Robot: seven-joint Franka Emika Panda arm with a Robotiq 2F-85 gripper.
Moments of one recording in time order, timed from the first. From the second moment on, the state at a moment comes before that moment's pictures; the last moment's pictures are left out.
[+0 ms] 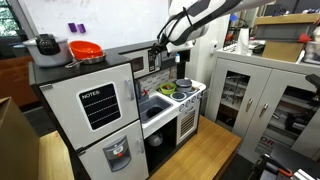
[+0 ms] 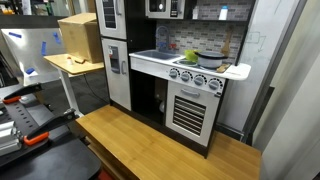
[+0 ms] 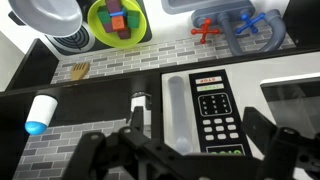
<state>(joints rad) 0.02 0.37 -0.08 -1.69 -0.08 2.67 0.17</state>
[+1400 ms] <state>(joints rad) -0.05 0.49 -0.02 -1.52 0.05 2.59 -0.01</state>
